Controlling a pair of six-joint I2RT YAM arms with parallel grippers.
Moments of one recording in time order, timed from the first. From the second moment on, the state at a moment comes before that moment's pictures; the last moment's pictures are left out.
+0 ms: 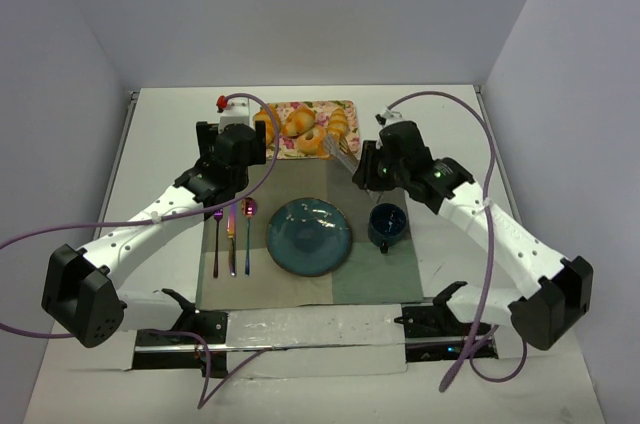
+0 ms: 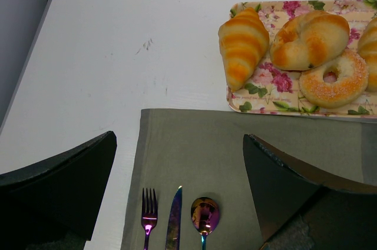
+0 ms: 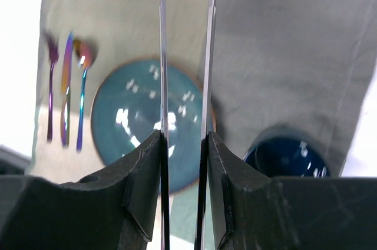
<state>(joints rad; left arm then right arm) -0.65 1.29 1.02 -0.17 -0.75 -0.18 0.56 1.22 1.13 -0.63 0.05 0.49</state>
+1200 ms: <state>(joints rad) -0.65 1.29 1.02 -0.17 -0.75 -0.18 0.90 0.92 0.86 -0.88 -0.11 0.63</state>
